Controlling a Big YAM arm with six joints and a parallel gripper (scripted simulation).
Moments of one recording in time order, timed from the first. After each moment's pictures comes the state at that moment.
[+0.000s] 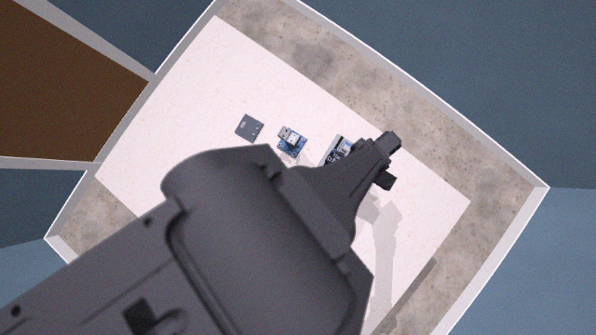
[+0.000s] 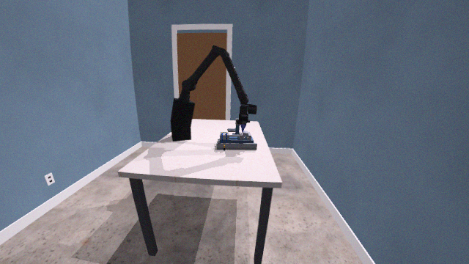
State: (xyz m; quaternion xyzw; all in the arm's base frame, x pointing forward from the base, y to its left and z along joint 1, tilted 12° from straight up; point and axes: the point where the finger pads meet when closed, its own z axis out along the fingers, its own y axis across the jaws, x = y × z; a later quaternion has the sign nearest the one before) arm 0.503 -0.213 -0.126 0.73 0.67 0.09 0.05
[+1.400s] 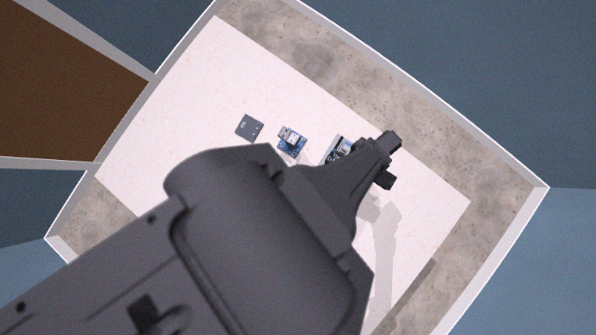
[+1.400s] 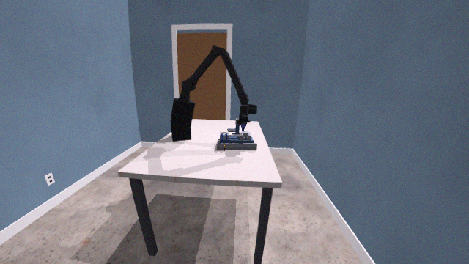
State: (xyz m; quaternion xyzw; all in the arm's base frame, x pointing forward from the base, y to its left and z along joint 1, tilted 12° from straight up) arm 0.505 -0.213 -0.126 0.73 0.67 0.09 0.05
